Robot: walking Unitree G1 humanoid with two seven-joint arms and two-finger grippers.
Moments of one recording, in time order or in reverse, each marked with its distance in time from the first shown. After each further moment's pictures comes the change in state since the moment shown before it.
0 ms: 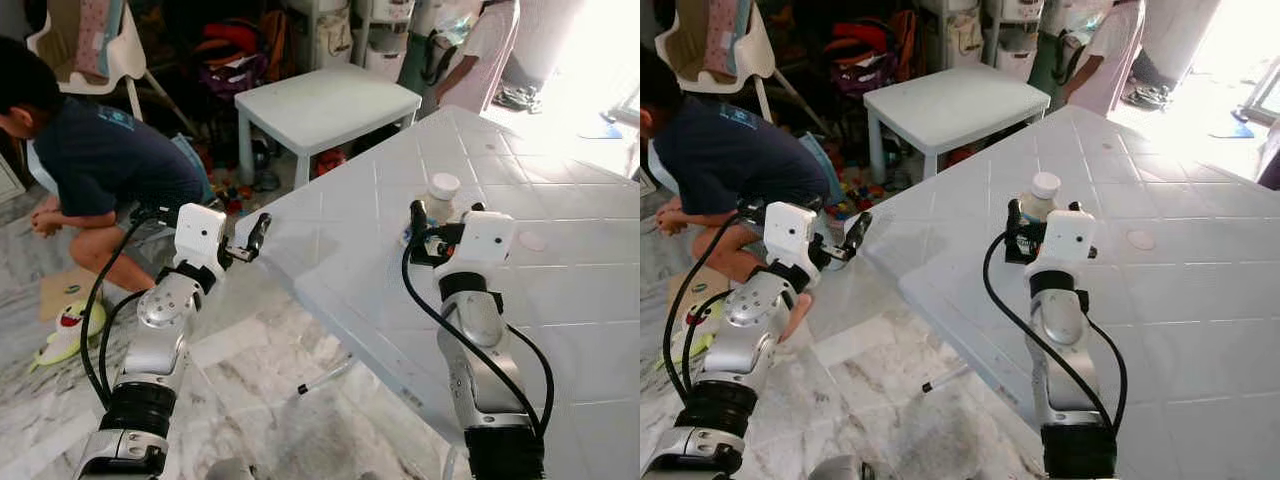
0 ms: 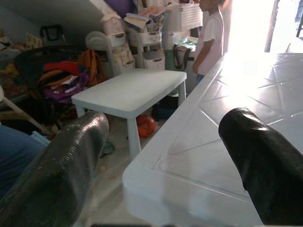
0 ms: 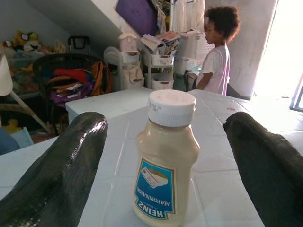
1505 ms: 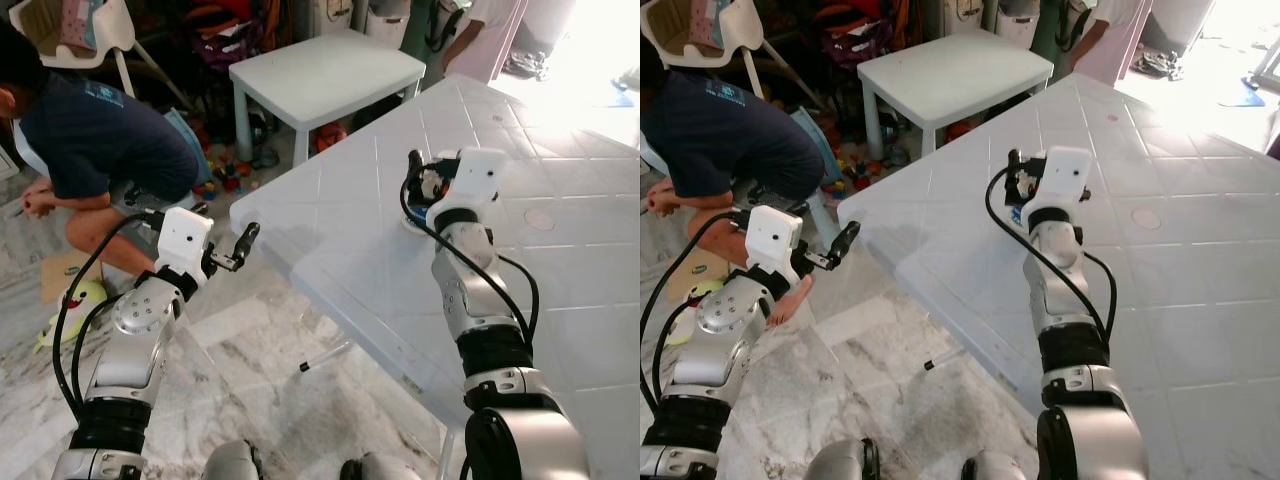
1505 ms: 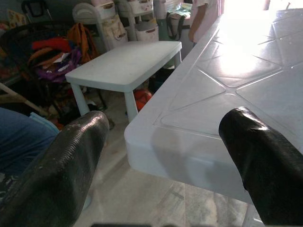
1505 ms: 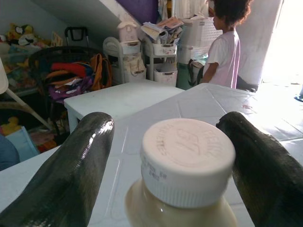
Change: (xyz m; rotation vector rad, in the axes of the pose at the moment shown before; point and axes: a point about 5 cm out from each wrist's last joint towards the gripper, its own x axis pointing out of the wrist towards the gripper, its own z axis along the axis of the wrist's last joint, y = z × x) left arm -0.019 0.012 0.002 0.056 0.063 -0.031; right arm 0.079 0.003 0.020 0.024 -0.013 0.006
